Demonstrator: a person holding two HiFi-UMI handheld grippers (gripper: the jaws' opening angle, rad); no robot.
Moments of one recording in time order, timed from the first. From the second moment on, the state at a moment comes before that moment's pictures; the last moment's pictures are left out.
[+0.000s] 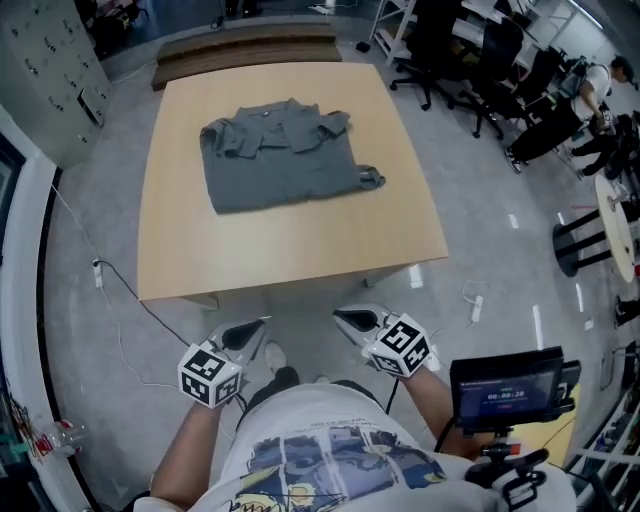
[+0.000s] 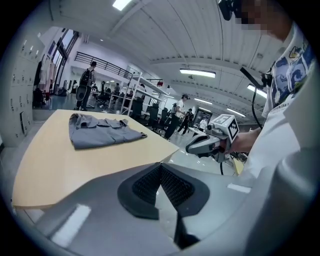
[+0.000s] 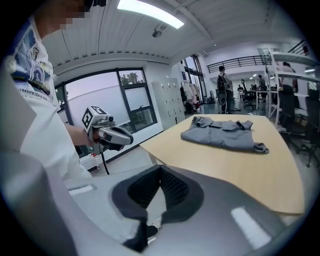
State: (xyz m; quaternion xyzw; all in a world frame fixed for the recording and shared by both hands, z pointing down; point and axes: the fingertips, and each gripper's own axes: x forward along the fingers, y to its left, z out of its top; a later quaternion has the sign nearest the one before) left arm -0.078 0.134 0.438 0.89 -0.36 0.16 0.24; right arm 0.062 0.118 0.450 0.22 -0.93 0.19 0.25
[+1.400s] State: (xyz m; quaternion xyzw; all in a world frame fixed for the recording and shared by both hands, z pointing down) left arm -0.049 0.256 0.428 0.90 -0.34 0.17 0.23; right arm 0.061 0.260 0.427 0.19 -0.94 0.14 0.24
